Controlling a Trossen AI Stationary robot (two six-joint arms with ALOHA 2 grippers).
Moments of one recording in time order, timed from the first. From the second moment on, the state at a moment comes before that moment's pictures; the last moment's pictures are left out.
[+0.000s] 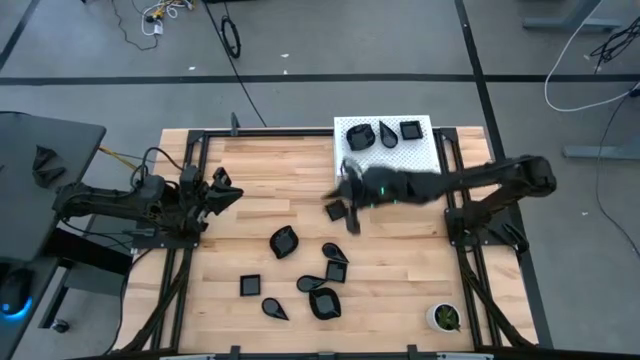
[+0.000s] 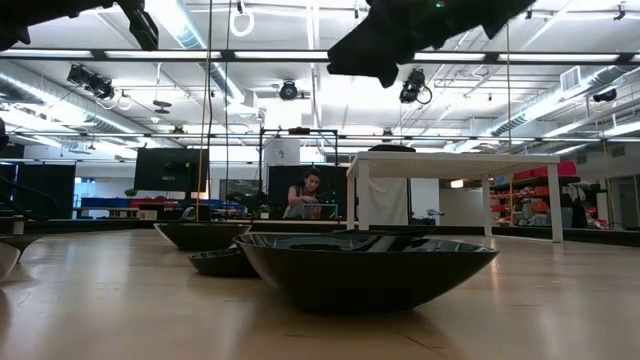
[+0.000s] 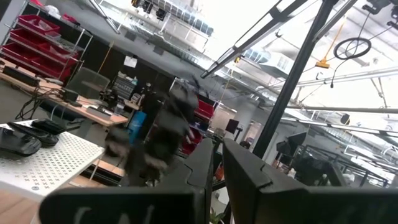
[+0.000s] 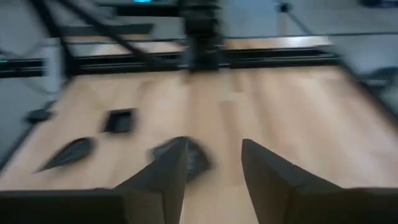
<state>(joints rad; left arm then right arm) -0.09 0.42 0.29 0.53 -0.12 -0.46 0.00 1.46 0.95 0.12 -0.04 0.03</state>
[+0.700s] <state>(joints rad) -0.09 0.42 0.29 0.53 -0.12 -0.46 0.32 1.64 0.90 -0.06 0.48 0.72</state>
